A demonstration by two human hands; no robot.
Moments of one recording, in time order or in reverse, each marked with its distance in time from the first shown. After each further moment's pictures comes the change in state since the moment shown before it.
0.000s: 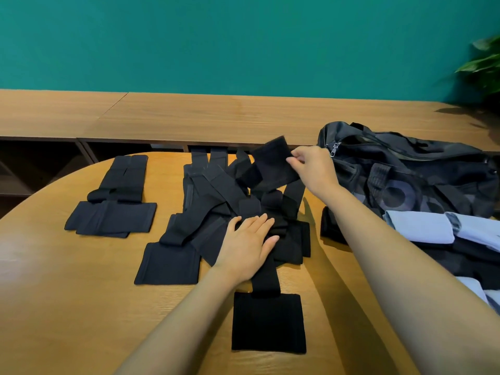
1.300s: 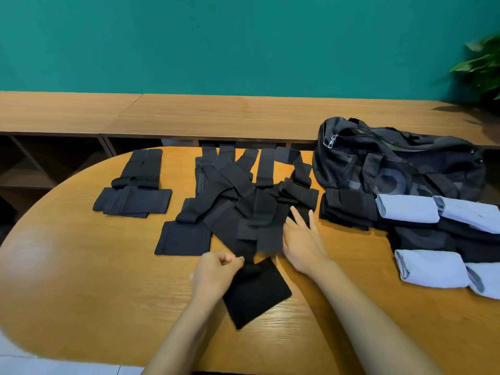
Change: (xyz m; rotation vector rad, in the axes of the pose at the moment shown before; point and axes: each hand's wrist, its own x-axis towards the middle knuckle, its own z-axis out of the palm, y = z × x) left_hand -0.112 0.006 -0.015 -0.792 0.040 -0.789; right_hand -0.175 -0.001 0.035 -0.482 -0.468 -0.145
